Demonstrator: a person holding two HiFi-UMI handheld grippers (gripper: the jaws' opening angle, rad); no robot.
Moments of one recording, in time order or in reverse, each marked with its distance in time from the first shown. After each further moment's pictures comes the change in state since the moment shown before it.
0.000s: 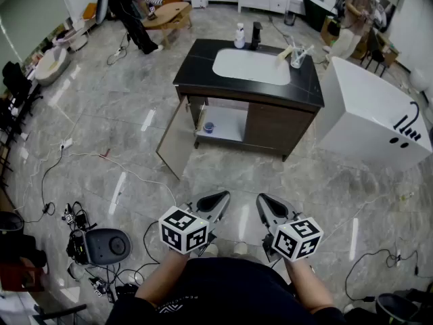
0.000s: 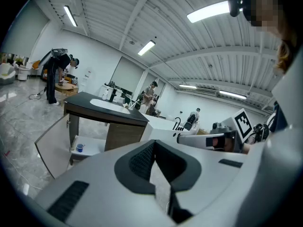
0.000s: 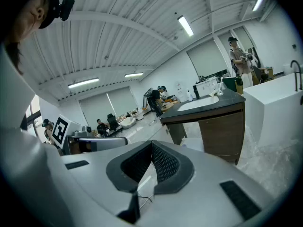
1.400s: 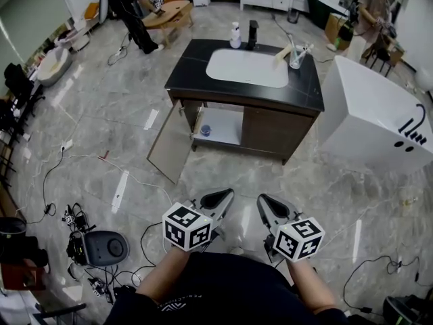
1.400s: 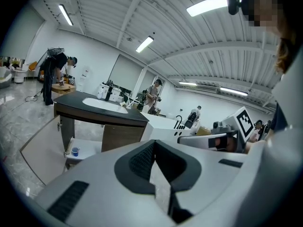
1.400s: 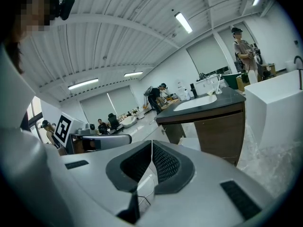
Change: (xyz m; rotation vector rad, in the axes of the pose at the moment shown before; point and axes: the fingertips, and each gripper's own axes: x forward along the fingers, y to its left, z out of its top) left arm 0.076 0.003 0.012 0.022 0.025 0.000; right arm 0.009 -0.065 0.016 0.014 0.023 0.025
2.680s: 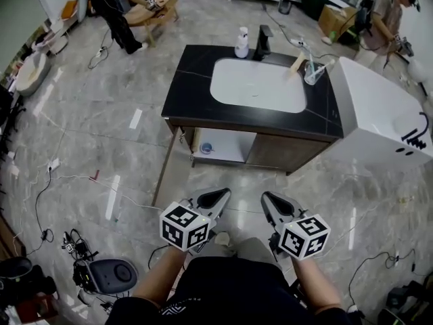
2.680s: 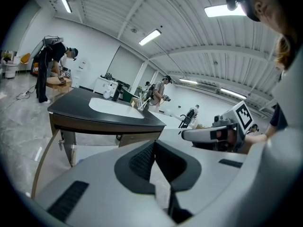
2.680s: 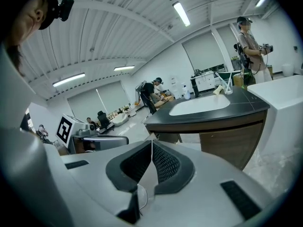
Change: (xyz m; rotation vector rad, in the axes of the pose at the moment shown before) left arm 0.051 0.207 0.088 -0.015 0.075 -0.069; right arm 0.194 -0.041 0.095 0.017 0.053 -0.093
